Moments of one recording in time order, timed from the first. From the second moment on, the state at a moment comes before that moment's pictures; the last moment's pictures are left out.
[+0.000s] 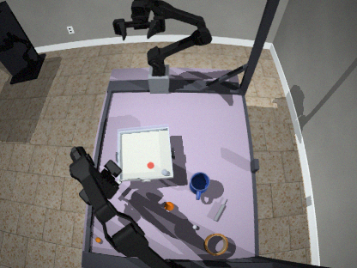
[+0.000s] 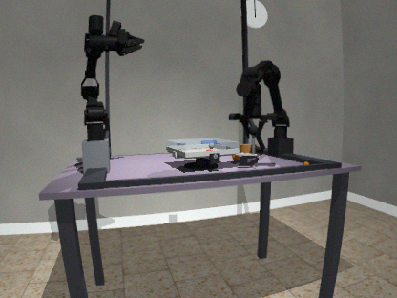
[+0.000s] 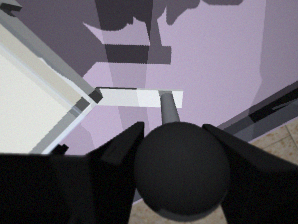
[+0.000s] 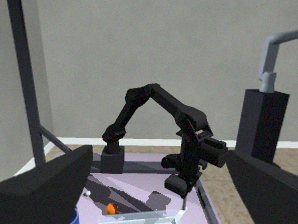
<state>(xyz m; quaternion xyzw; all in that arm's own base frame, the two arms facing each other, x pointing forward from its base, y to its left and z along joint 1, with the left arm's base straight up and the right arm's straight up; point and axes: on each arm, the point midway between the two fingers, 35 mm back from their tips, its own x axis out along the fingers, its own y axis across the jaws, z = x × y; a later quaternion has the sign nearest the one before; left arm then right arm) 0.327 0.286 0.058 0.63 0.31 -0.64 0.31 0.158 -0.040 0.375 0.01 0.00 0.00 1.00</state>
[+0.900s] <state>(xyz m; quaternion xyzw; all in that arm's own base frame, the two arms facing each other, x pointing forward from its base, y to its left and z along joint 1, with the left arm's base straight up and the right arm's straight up) 0.327 0.286 0.059 0.63 0.31 -0.64 0.31 0.158 -0.040 0.375 0.01 0.00 0.00 1.00</state>
